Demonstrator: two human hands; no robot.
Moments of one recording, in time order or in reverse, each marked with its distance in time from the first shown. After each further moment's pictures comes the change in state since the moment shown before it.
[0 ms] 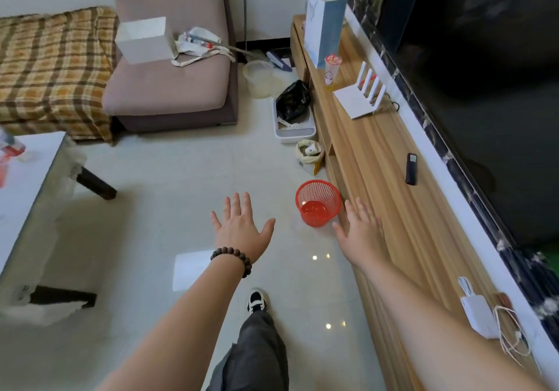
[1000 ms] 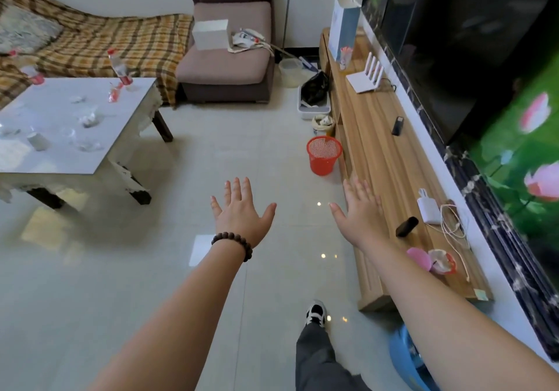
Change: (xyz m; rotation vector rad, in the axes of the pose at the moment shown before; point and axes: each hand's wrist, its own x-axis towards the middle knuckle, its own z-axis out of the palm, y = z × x) left_hand -0.549 -0.027 0.081 -0.038 0.185 -0.104; right_hand -0.493 0.110 -0.020 -0.042 0.068 -0.250
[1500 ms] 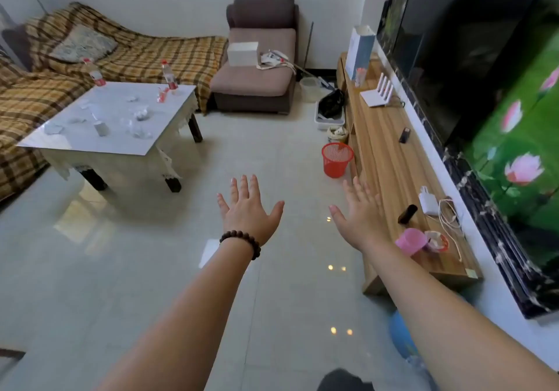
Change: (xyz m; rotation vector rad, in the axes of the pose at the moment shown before) left_hand -0.198 -0.051 -0.042 -0.069 0.133 -0.031; right_hand -0.194 -0.057 -0.036 0.038 0.052 -0.124
